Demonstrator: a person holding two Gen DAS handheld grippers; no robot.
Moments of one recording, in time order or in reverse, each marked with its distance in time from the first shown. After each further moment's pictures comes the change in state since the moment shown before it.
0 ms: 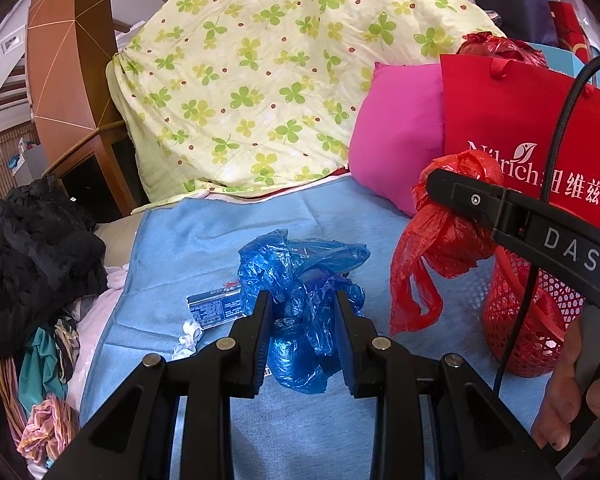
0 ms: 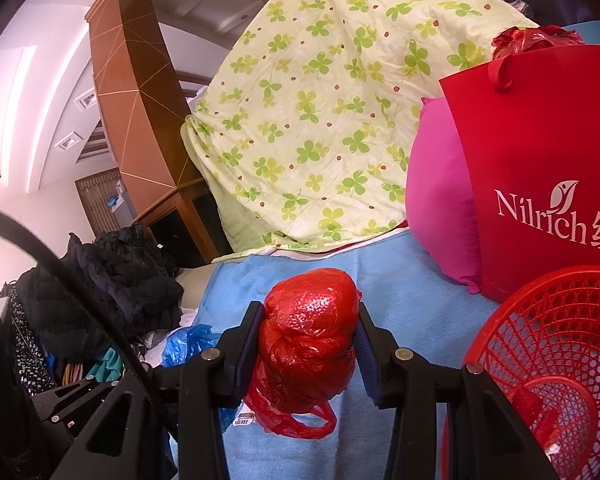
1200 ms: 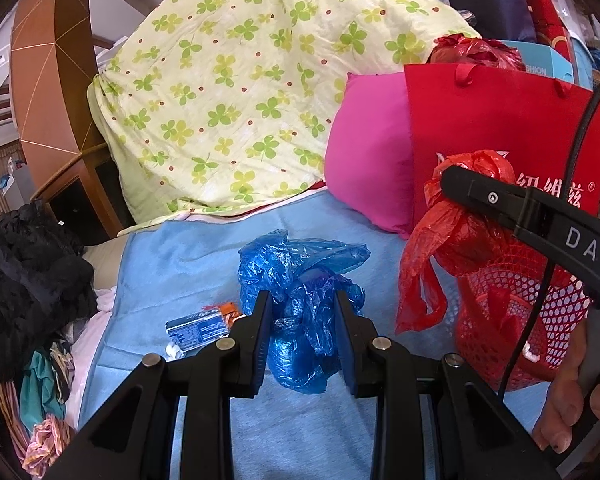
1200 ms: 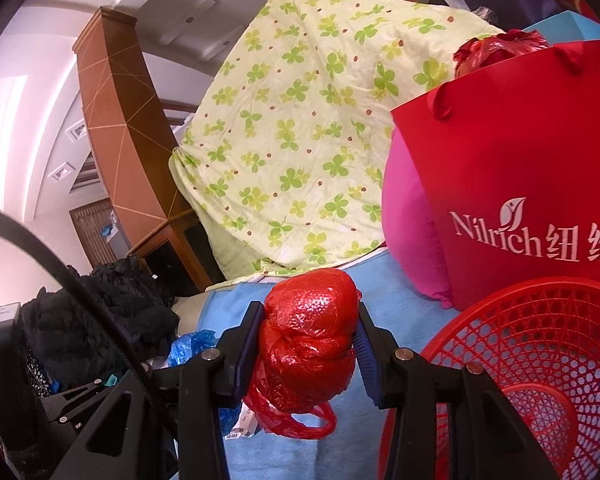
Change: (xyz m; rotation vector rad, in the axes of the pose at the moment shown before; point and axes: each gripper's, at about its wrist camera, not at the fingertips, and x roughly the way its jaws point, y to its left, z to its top) left arm -0.011 -0.034 0.020 0.054 -0.038 -0.042; right arm -0.037 -0.038 0.013 0.067 -0.090 -0.019
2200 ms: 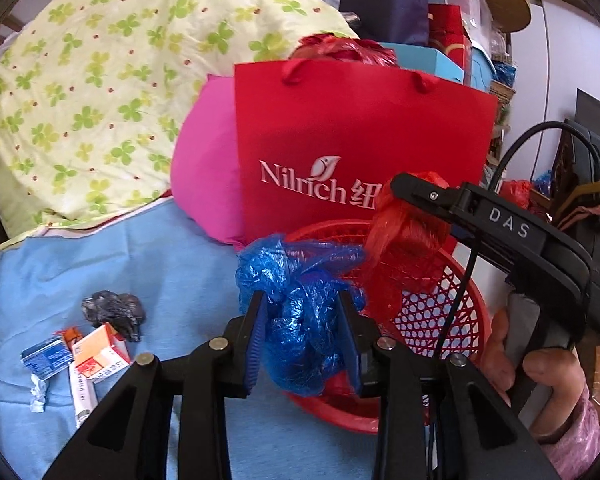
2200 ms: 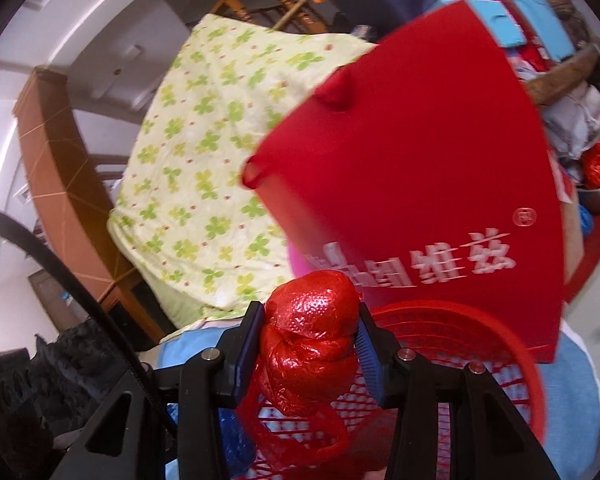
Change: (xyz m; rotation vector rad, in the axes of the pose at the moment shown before) left arm 0.006 -0.098 0.022 0.049 0.013 -0.495; right arm -0.070 -0.112 0.024 0.191 -0.104 -0.205
